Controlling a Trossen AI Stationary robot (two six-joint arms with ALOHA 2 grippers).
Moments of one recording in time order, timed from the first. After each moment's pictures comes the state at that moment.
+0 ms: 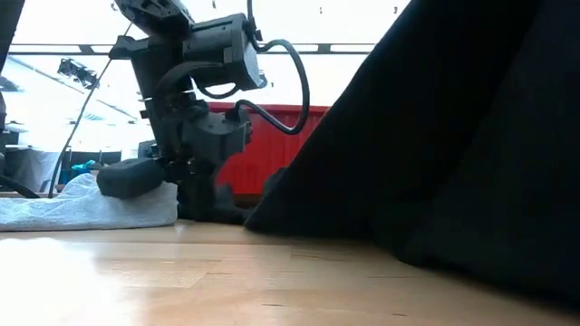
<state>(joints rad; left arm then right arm) -0.16 1.80 1.01 -0.59 -0.46 0.40 1.06 1.94 1.57 -0.58 1.03 0.98</state>
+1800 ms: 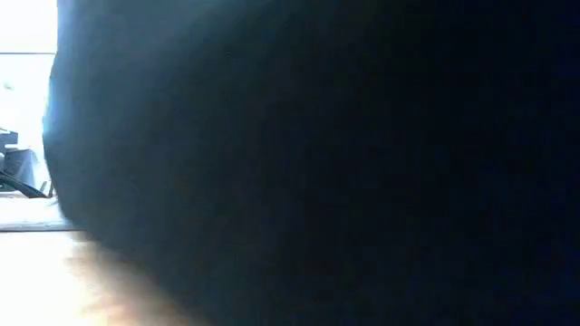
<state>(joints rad) -0.57 1.20 2.07 -1.34 -0.92 0.15 0.98 1.77 1.57 0.04 0.60 0.25</state>
